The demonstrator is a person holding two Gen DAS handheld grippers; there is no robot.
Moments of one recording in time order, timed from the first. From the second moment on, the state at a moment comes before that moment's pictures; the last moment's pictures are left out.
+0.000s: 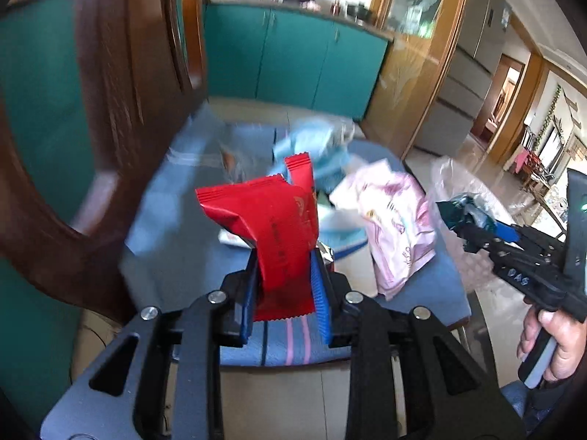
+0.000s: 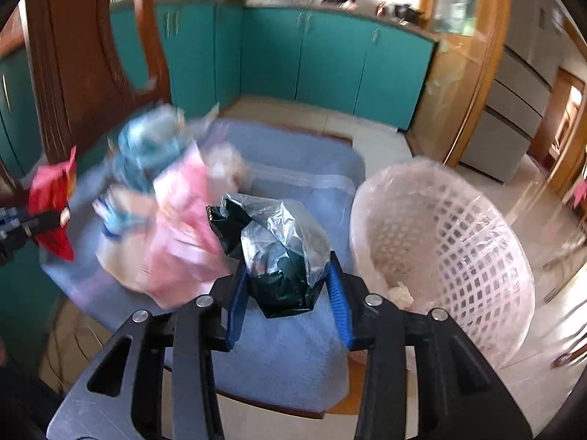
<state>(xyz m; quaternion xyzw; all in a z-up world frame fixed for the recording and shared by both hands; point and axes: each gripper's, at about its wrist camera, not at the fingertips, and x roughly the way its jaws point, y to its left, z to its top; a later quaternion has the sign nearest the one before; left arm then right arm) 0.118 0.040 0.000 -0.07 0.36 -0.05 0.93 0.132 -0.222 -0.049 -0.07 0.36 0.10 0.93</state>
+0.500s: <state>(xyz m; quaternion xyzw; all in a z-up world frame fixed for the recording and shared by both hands) 0.105 0.035 0.013 -0.04 0.33 -0.03 0.94 0.099 -0.202 -0.022 0.03 0.31 0.17 0.93</state>
